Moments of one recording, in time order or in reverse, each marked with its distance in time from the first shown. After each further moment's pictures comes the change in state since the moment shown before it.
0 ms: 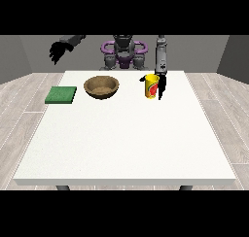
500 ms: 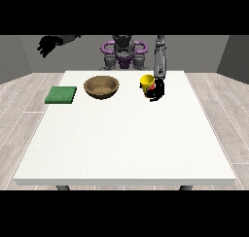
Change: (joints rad) left arm -0.048 0.036 0.030 0.143 -0.081 0.191 -0.139; right arm -0.043 -0.101 -0.082 -0.025 -0.122 0.073 0.081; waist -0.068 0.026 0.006
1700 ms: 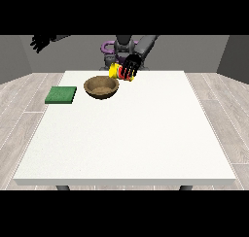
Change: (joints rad) left arm -0.334 -0.104 -0.603 0.157 -0.883 0.361 0.941; right arm 0.008 -0.081 -0.071 0.417 -0.010 0.118 -0.021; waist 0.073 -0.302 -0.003
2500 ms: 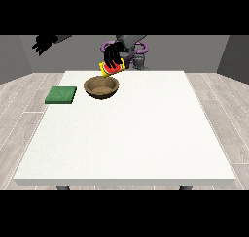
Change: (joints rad) left arm -0.211 -0.026 -0.338 -0.014 -0.349 -0.396 0.402; right arm -0.093 0.038 0.047 0.109 0.049 -0.016 -0.040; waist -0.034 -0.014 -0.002
